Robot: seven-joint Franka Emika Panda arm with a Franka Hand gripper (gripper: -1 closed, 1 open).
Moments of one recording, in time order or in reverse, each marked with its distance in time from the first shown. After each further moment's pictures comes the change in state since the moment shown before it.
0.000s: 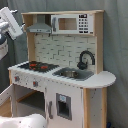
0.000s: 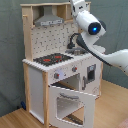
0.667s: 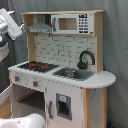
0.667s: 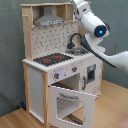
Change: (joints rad) arm 0.066 -0.023 -0.001 -0.114 0.000 0.137 -0.118
